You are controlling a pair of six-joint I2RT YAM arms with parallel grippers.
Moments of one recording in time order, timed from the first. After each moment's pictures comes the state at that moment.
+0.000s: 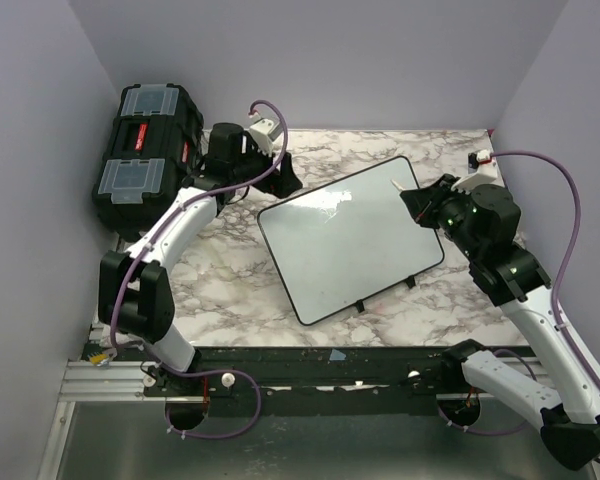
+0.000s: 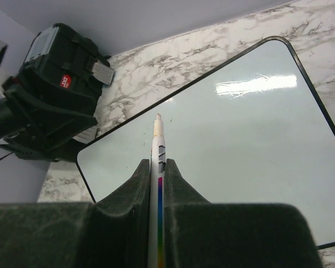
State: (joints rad) left arm -0.32 1.57 1.35 -0.19 0.54 -0.07; right arm 0.42 0.87 1.03 -0.35 0.09 0.53
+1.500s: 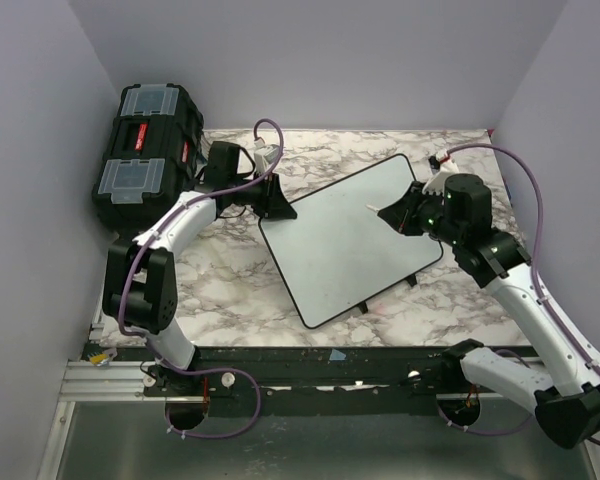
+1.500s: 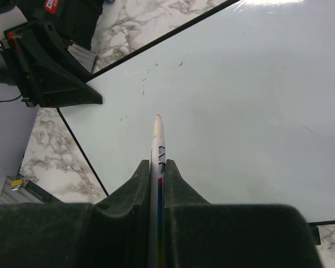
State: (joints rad) left arm -0.27 1.67 1.26 -0.30 0.96 -0.07; right arm 0.42 0.99 1.05 -0.45 -0.14 0.47
